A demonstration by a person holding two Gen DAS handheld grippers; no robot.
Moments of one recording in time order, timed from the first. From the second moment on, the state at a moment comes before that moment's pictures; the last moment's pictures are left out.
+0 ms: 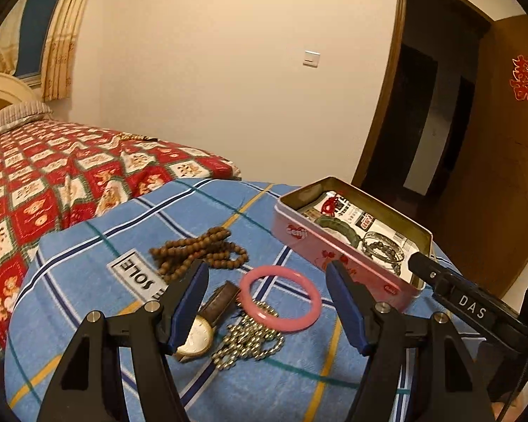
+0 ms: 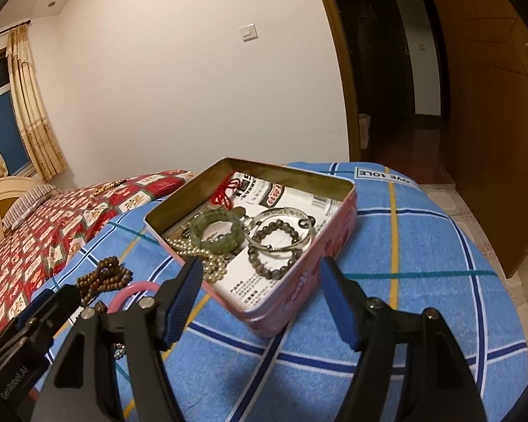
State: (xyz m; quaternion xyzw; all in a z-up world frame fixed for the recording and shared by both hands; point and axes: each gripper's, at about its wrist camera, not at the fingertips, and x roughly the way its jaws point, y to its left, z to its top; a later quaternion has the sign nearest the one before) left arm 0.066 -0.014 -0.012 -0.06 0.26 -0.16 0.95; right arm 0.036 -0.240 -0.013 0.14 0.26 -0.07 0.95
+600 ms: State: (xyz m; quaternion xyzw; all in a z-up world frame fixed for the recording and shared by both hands) left arm 0.050 0.058 -0.008 -0.11 0.28 -0.11 0.95; right arm 0.021 -0.210 -0.011 0.10 0.26 -0.03 0.96
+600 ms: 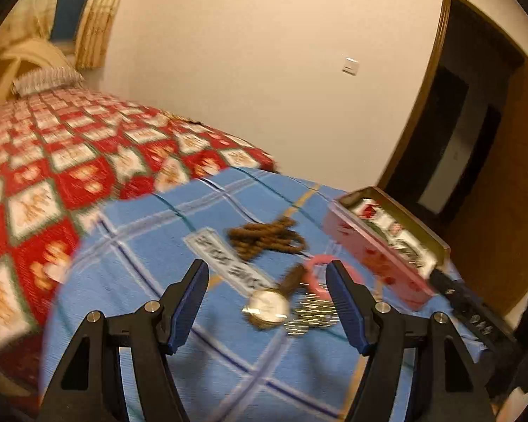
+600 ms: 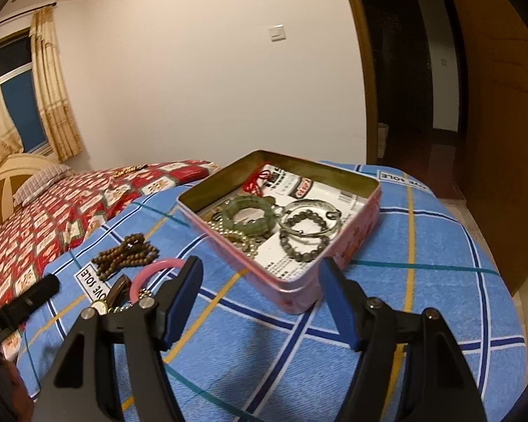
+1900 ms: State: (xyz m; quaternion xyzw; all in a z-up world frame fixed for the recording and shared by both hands) left arm 0.060 0.100 -0.019 -0.07 0.33 -0.08 0.94; right arm 0.082 -0.093 -0.049 0.03 0.42 0.14 0.90
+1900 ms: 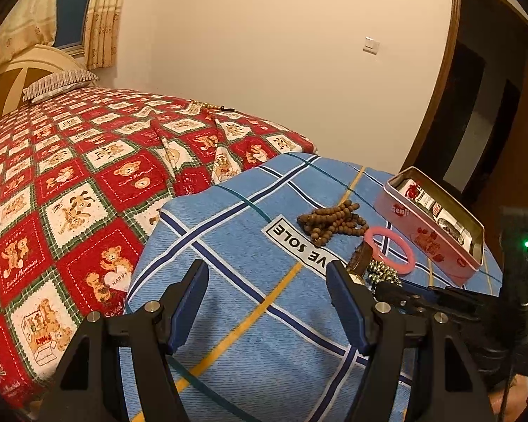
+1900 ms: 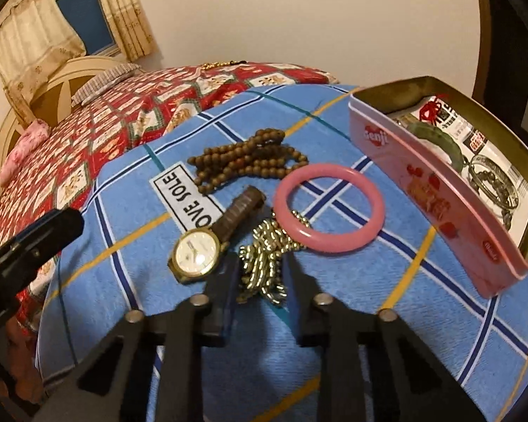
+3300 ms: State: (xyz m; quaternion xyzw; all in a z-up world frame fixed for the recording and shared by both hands) left arm 0.097 0.028 -0.039 0.01 0.41 -0.18 0.89; right arm 0.036 -0.167 -0.002 0.12 0.25 0.10 0.96
